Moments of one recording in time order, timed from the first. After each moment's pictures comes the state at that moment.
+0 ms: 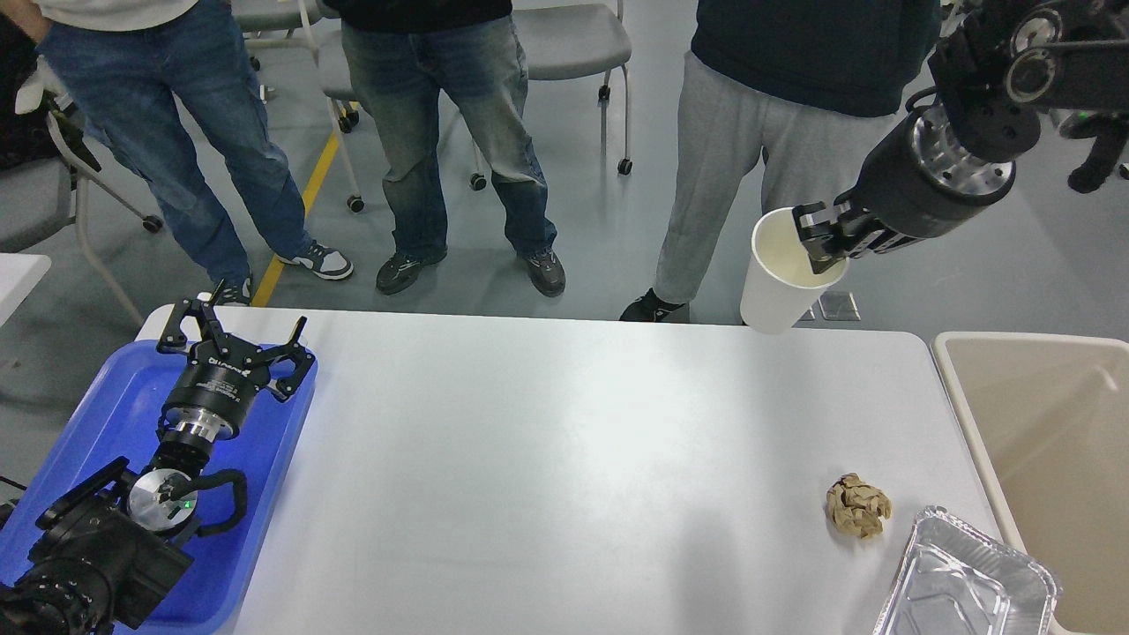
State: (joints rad) left arm -0.58 0.28 -0.94 -0.27 -0.13 -0.79 -0.33; right arm 2.30 -0.43 -1.04 1.36 -0.28 0.59 -0.09
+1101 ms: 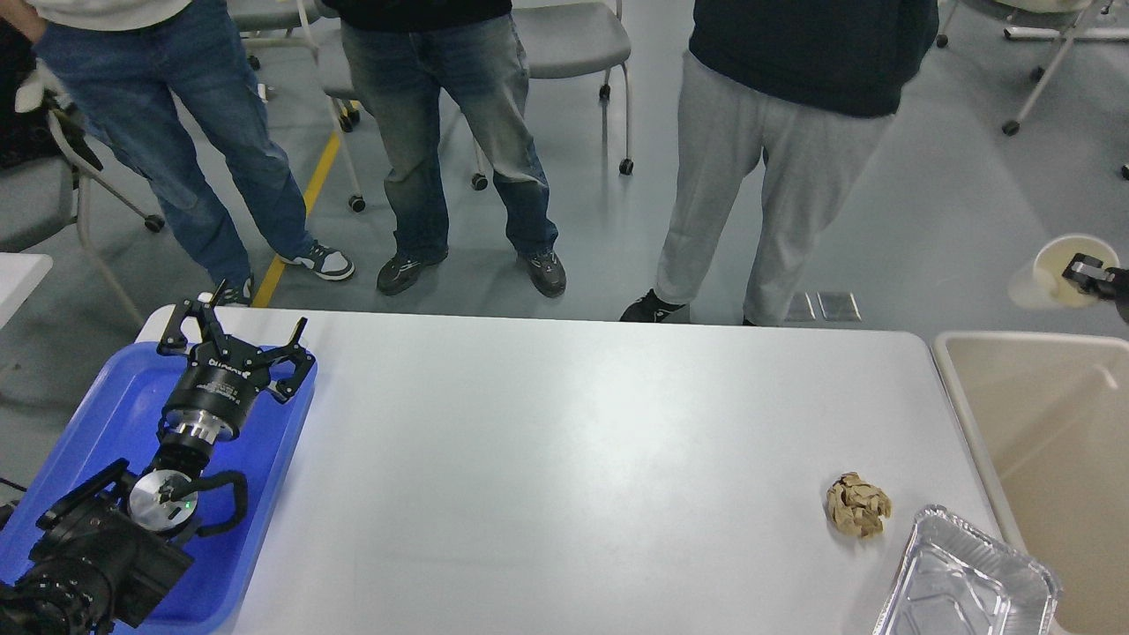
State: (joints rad) left arm -0.58 0.28 -0.94 -0.27 -0.13 -0.79 -0.33; right arm 1.36 -0.81 -0.57 0.76 -0.57 0.06 -0.06
